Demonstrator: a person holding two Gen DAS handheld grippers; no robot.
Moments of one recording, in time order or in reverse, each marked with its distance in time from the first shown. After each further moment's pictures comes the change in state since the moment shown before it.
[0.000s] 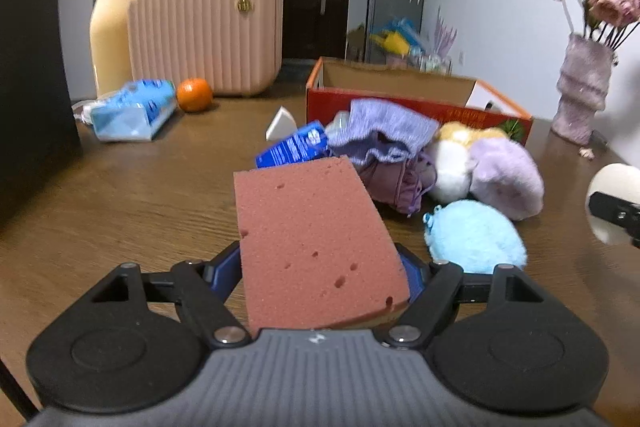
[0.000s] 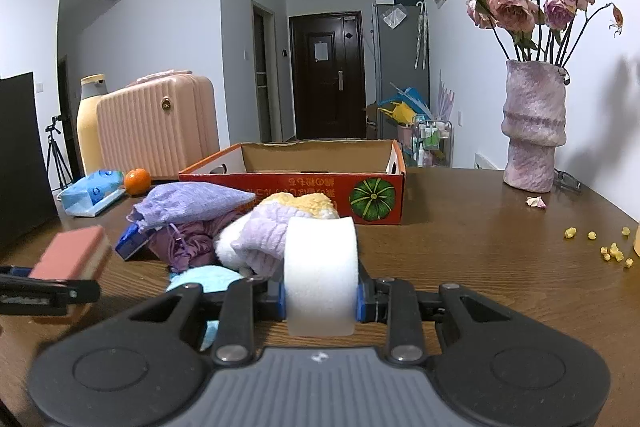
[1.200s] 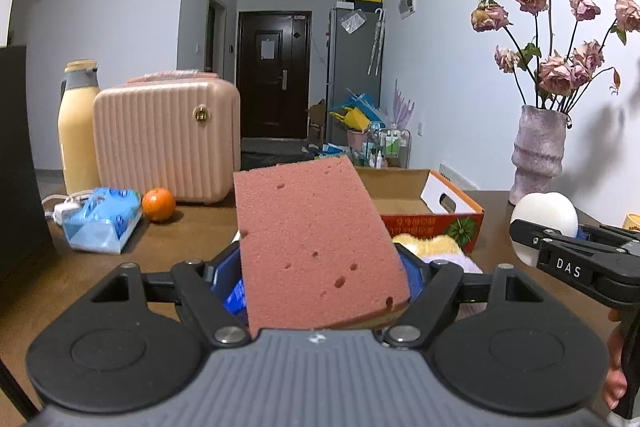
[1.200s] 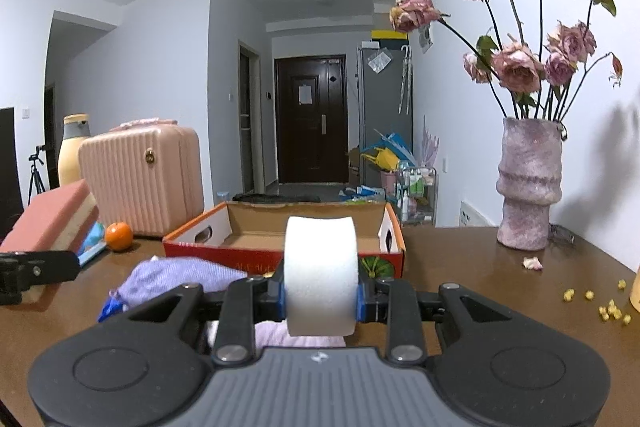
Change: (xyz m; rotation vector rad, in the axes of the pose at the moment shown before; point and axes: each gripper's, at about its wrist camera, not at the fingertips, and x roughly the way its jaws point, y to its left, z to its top) left arm -0.038 -0.013 0.051 0.056 -0.256 -0.114; right arm 0.025 0.017 0.046 -0.010 -0.144 -0.064
